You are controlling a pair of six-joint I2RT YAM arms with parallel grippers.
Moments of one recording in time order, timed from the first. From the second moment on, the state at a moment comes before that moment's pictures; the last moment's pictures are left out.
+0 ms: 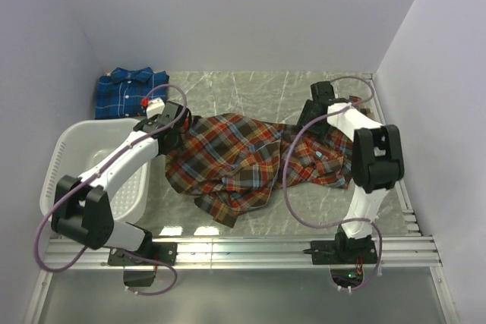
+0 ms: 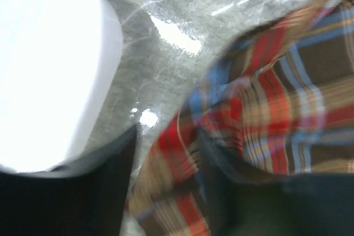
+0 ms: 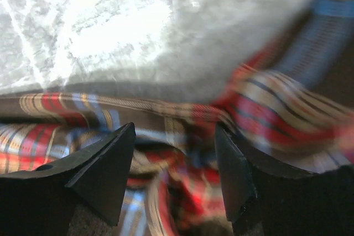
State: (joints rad) left arm -0.39 1.43 1.07 -0.73 -0.56 -0.76; right arm 0.15 1.91 1.33 -0.51 0.08 0.54
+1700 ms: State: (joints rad) left arm -0.30 1.98 1.37 -0.41 -0.02 -0.79; right arm 0.07 1.77 1.09 -0.39 0.00 0.78
